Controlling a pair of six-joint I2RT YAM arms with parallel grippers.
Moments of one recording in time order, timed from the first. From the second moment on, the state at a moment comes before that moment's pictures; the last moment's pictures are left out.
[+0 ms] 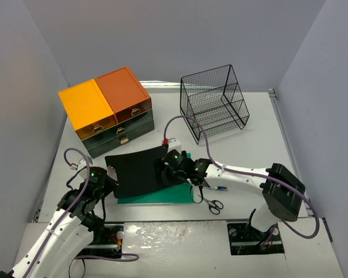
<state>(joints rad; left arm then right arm) -0.40 0.54 0.46 -0.78 -0.31 -1.01 1.03 1.56 0.94 -0.20 0.20 0.62</state>
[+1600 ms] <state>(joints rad) -0.40 0.75 0.73 -0.77 -0.19 -0.94 1.66 1.81 1.20 -0.18 1.07 0.18</state>
